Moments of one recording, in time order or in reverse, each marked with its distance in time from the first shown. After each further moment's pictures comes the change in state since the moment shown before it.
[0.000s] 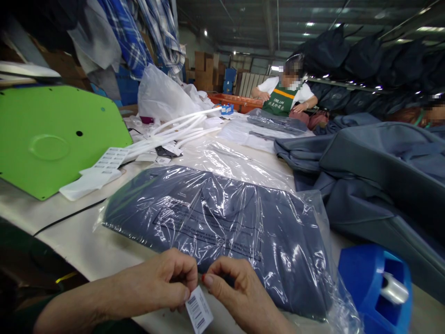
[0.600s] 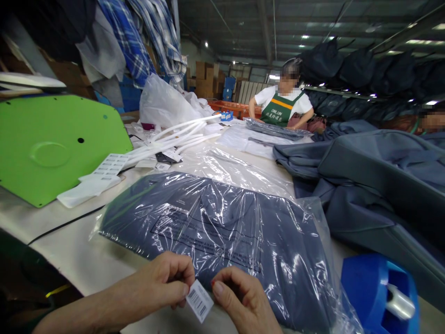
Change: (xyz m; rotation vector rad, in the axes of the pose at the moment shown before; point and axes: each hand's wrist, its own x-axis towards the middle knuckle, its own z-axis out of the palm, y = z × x) left_hand 0.009 -0.011 0.000 -0.098 0.155 0.045; right_hand -0.008 0.019 -0.001 0.145 0.119 0.027
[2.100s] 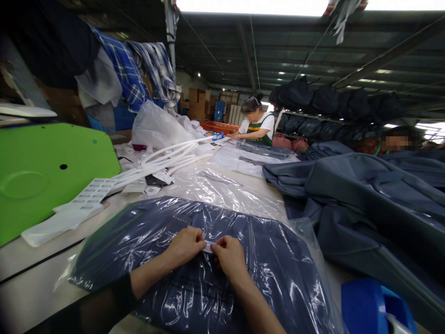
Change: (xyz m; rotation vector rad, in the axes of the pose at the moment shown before) left_hand 0.124 0.032 -0.041 0.781 0.492 0.072; right_hand 0.134 -0.011 -0.016 -0.159 0.423 0.185
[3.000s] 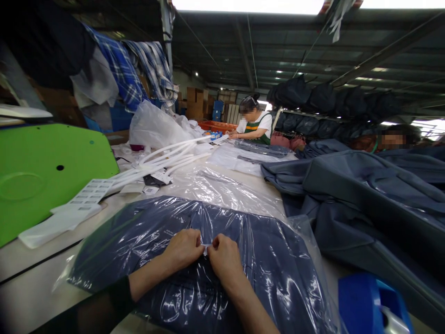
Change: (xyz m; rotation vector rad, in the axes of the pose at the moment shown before) left_hand -0.008 -0.001 0.005 0.107 0.009 0.057; right_hand -0.009 -0.006 0.003 -0.552 0.093 -0.190
